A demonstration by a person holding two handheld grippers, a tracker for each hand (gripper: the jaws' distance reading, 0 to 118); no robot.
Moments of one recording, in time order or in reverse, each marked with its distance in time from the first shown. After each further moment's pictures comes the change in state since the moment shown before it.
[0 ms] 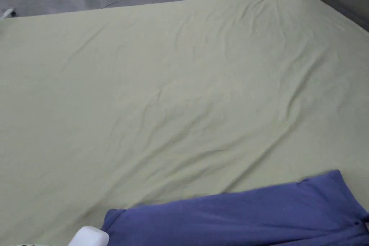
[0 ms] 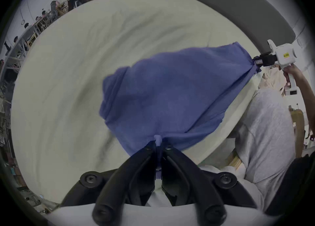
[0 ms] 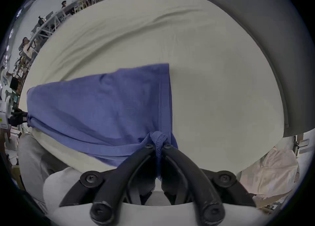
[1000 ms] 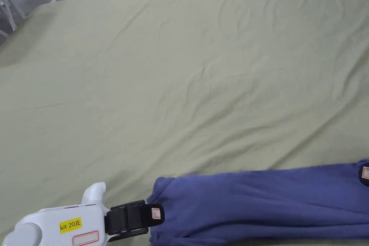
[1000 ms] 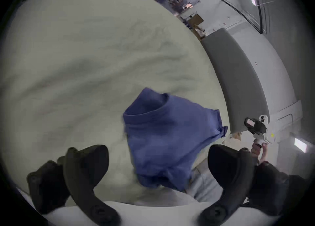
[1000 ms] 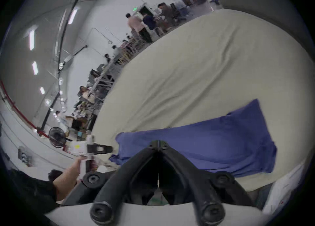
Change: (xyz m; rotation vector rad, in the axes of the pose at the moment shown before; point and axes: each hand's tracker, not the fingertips) left arm -0.101 -0.047 -0.008 0.264 -0.424 0.577; right arm -0.072 -0.002 0.076 0.343 0.694 -0.210
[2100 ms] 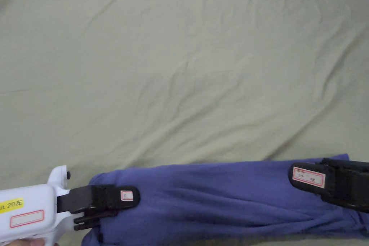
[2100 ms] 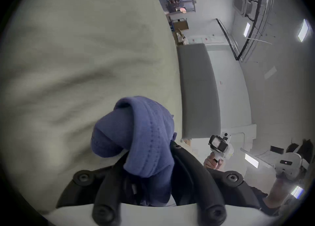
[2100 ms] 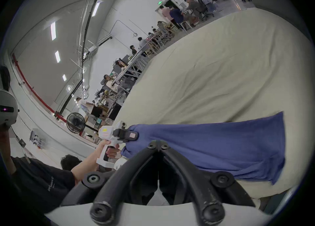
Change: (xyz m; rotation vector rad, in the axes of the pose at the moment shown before) left arm -0.044 0.026 0.037 -0.038 -0.426 0.247; right arm -0.071 0.003 -0.034 -0.059 0.181 0.116
